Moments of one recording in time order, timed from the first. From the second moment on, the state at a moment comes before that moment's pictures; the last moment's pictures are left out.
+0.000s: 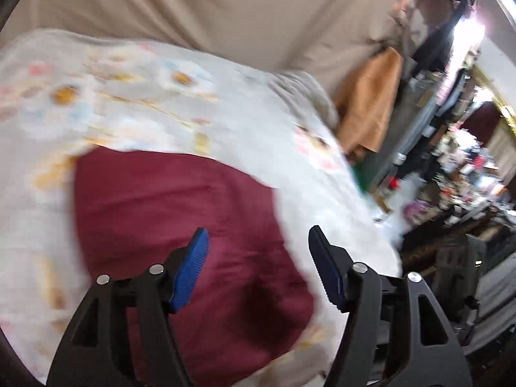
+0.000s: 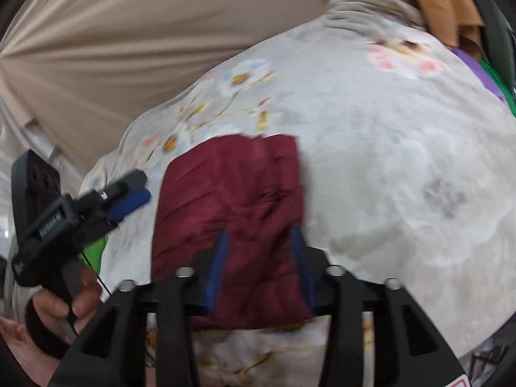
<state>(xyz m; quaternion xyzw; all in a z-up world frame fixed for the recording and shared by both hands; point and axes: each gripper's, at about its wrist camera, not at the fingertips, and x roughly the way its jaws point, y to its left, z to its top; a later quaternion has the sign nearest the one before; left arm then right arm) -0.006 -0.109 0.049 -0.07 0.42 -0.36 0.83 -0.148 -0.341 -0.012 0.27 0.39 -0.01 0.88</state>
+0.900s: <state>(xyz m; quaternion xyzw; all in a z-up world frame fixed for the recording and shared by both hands) -0.034 -0.113 -0.076 0.06 0.54 -0.28 0.79 -0.138 -0.360 -0.058 0.28 0.46 -0.11 0.84</state>
